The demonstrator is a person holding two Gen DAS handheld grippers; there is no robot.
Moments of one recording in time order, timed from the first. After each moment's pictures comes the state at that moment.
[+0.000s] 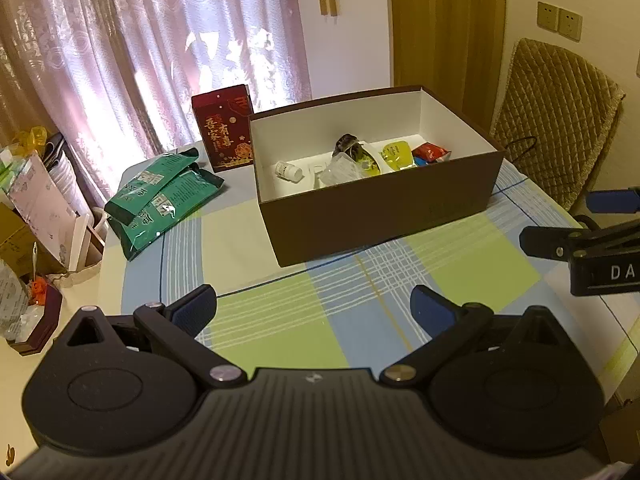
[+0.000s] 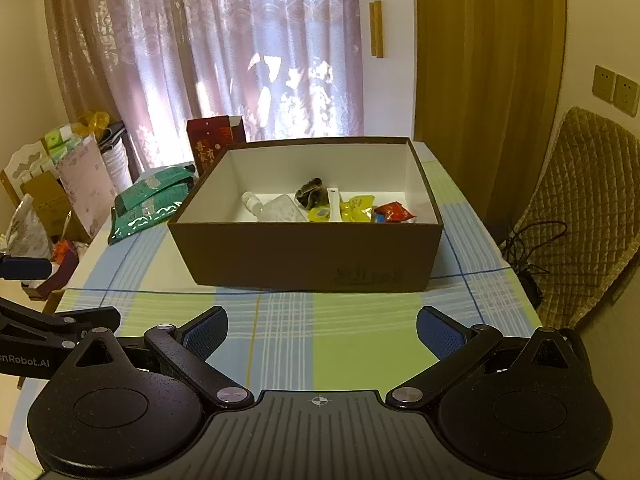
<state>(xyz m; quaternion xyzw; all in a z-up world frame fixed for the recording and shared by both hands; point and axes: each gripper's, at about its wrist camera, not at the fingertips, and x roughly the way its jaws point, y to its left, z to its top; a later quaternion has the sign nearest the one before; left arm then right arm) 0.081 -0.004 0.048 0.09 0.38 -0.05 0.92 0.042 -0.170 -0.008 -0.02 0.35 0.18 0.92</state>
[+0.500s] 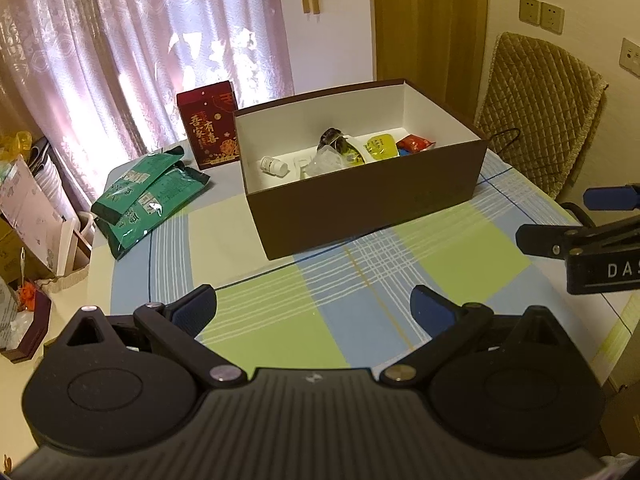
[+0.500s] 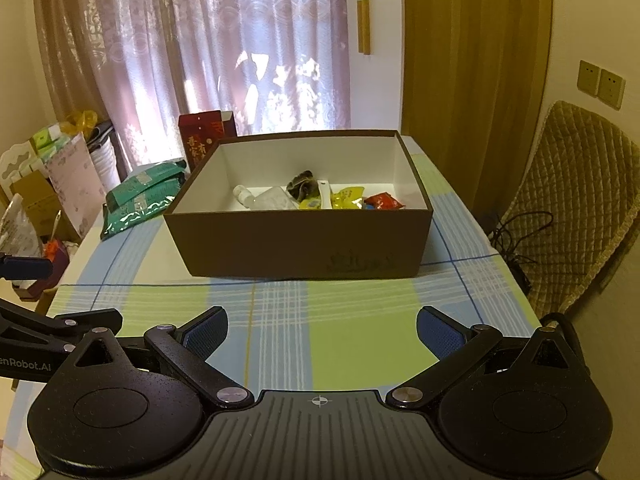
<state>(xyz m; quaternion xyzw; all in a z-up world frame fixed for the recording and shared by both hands) 0.072 -0.001 0.043 0.09 0.38 -0.07 0.92 0.025 -0.167 -0.011 -0.02 0.35 0.16 0.92</state>
